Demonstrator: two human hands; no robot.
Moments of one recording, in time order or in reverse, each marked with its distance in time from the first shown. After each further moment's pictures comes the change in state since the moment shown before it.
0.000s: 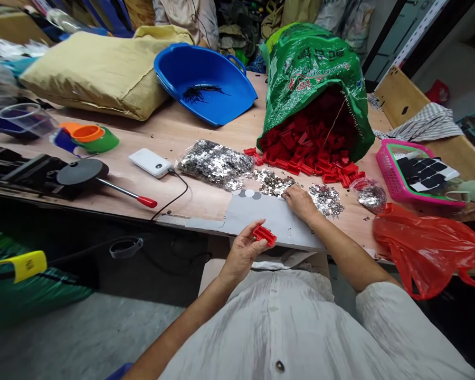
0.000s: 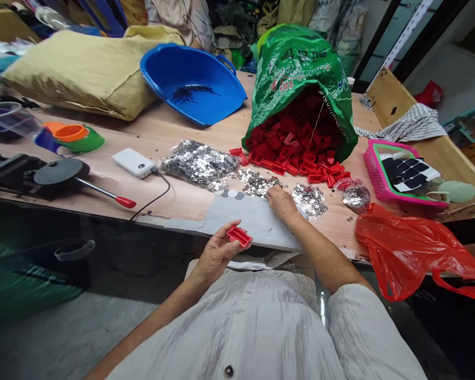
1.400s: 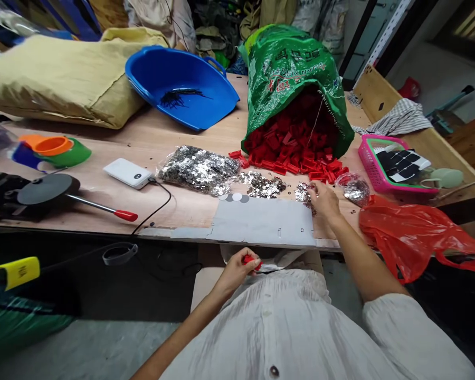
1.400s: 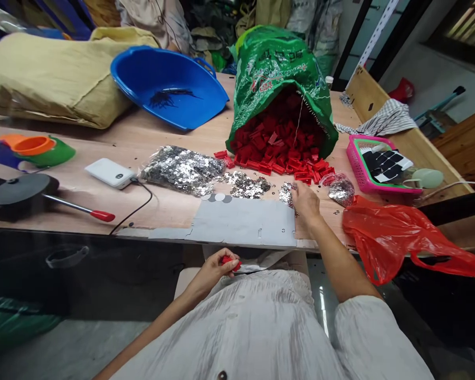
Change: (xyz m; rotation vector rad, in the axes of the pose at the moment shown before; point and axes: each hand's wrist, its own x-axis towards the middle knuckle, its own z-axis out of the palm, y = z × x) left_hand -0.001 -0.035 -0.039 0.523 0.006 -0.207; right_hand -0.048 0.070 -0.042 0.044 0.270 0.367
